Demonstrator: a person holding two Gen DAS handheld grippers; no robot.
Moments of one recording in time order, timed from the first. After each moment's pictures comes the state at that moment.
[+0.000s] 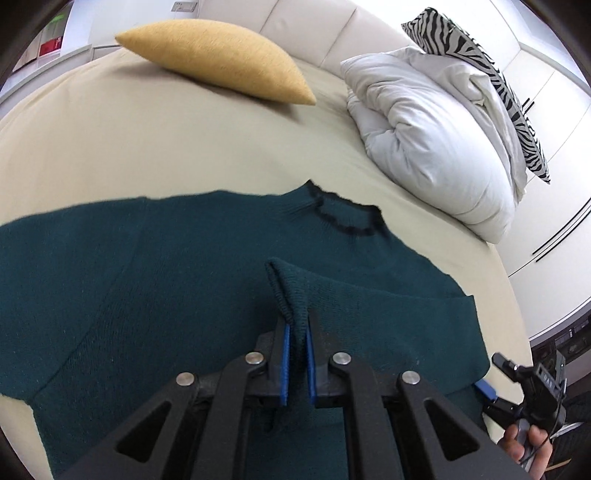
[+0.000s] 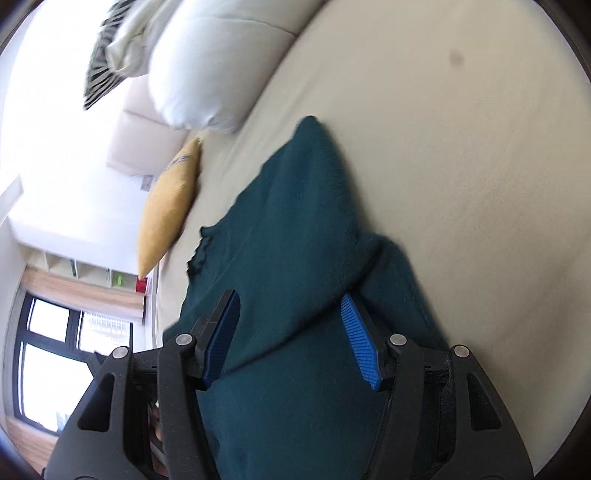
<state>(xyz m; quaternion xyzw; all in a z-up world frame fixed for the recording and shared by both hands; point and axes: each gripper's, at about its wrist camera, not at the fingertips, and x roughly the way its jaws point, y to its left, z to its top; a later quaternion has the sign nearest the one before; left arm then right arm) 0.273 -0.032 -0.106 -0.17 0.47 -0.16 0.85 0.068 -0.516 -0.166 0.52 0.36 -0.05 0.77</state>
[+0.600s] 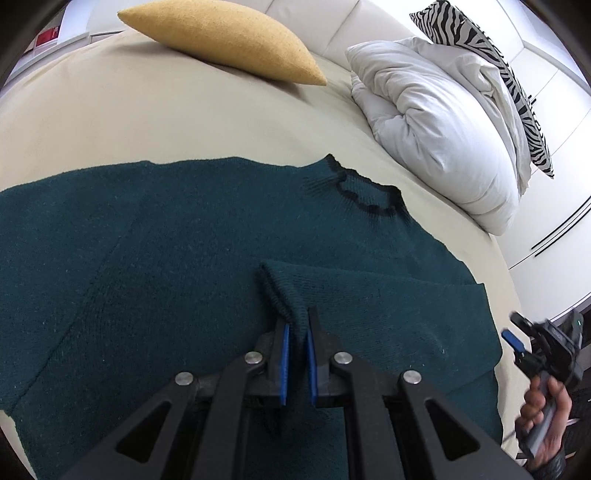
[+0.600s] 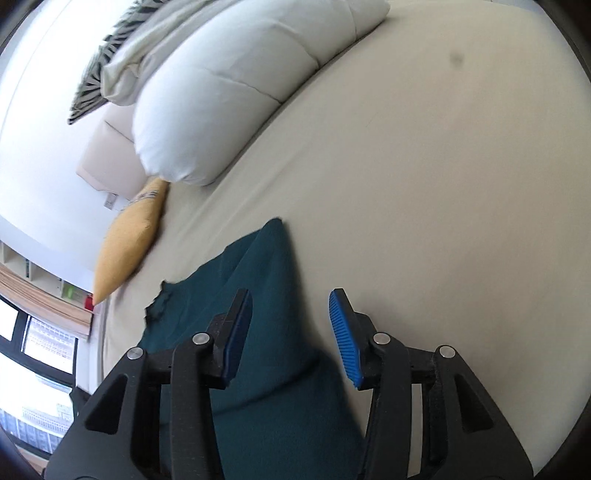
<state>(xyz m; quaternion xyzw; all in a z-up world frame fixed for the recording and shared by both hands) 0.276 -0.028 -0.132 -0.17 0.49 -0.17 0.84 0.113 -0.563 -0.128 0.40 0.36 -0.14 0.83</state>
